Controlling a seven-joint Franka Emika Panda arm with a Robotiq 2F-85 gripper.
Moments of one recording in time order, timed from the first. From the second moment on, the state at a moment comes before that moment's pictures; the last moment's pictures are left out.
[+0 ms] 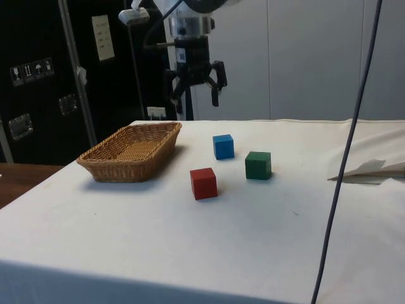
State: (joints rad) arm 0.02 0.15 -0.16 -2.24 0.00 2.42 0.66
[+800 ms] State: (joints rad) arm 0.02 0.16 -0.22 -2.28 0.02 2.46 0.64
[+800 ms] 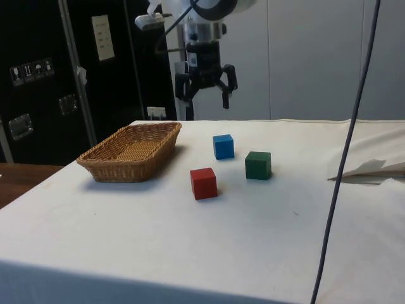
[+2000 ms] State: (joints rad) arm 0.01 0.29 -0.30 -2.29 0.04 2.59 0.67
